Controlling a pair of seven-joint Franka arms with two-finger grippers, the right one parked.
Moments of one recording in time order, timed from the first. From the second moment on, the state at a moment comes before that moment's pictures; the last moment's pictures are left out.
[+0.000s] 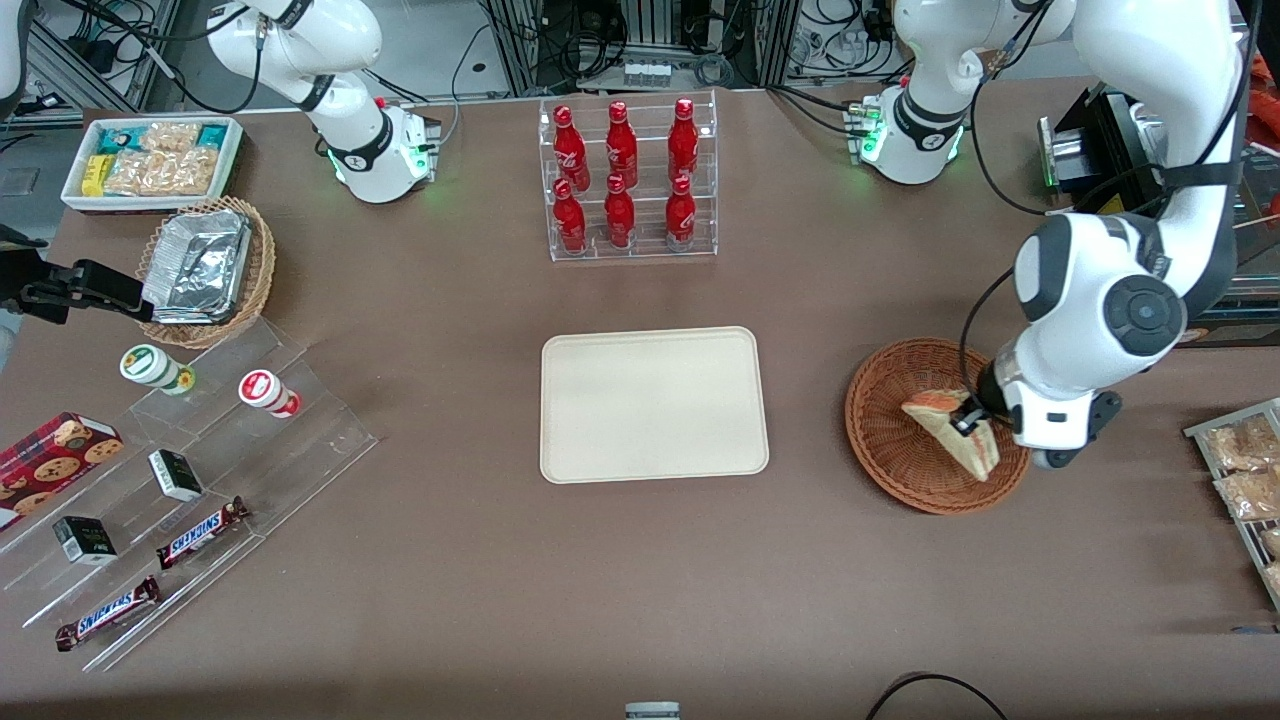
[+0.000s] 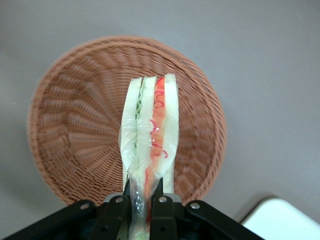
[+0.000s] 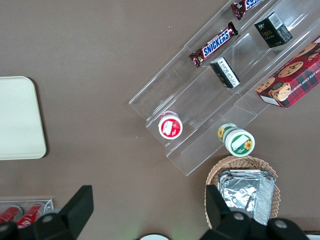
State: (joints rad) arm -0.06 0.27 -0.11 -1.90 0.00 2.13 -0.78
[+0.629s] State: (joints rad) arm -0.35 0.46 -0.13 -1.70 0.00 2.09 -0.70
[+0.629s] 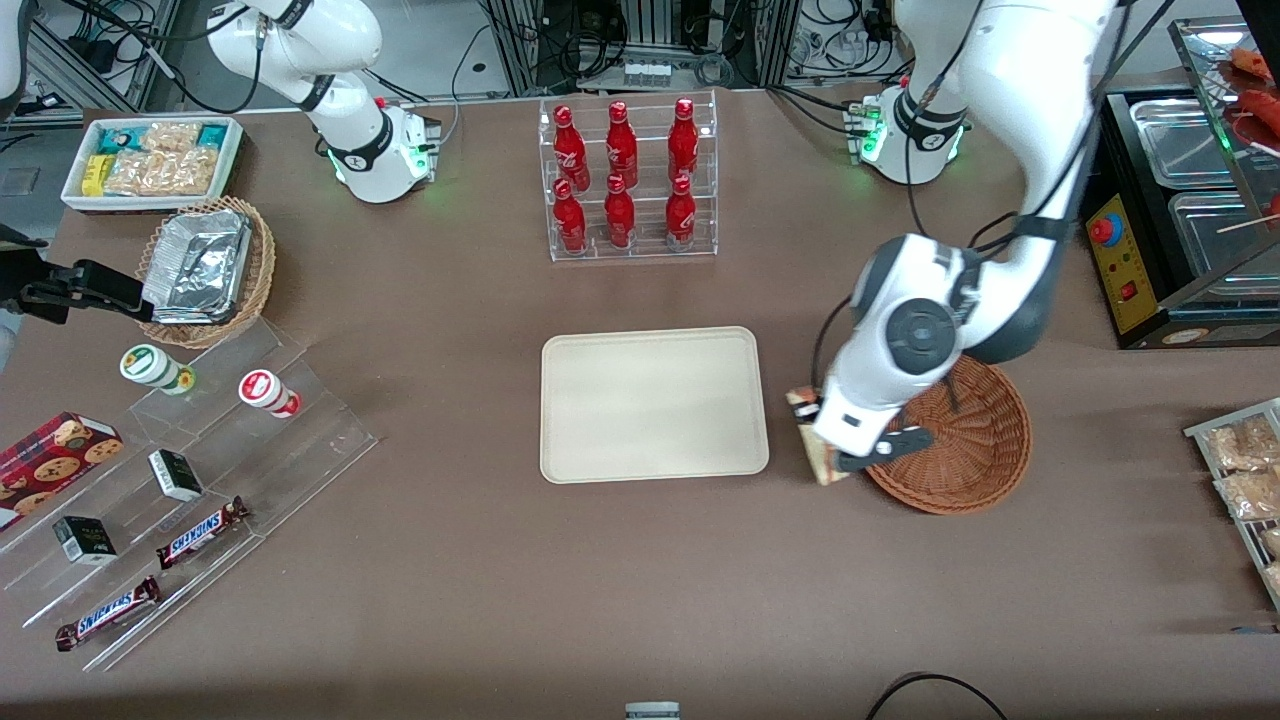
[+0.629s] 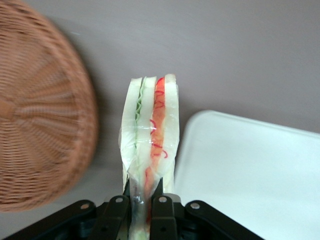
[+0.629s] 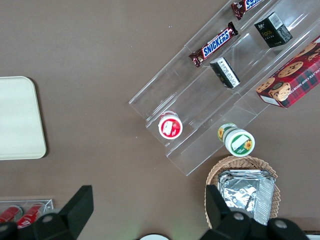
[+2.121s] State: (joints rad) arm -0.63 0.76 -0.14 -1.40 0.00 2.09 -0.99
